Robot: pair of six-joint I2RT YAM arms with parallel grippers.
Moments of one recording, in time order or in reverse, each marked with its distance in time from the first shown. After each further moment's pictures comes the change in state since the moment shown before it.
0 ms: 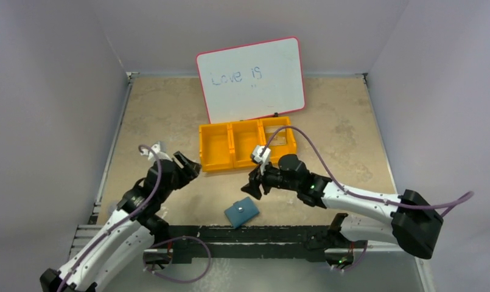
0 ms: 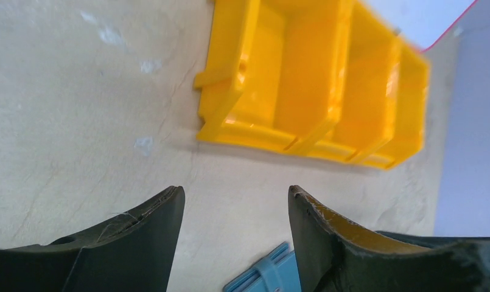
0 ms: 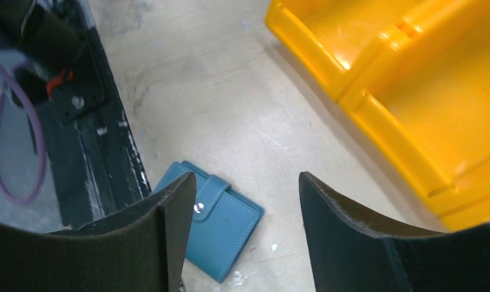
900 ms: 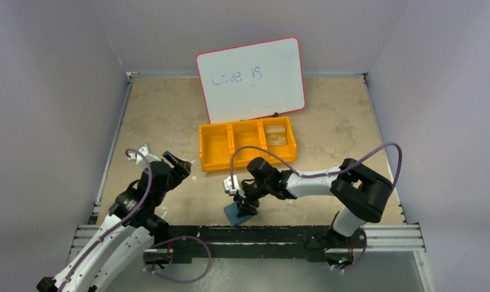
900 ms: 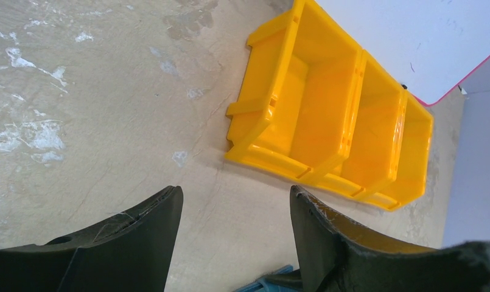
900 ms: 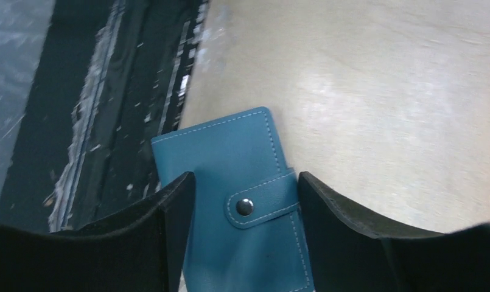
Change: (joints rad) left arm 0.000 -0.122 0.091 -0.190 -0.205 -0.069; right arm 0.058 0.503 0.138 -0.037 -0.490 -0.655
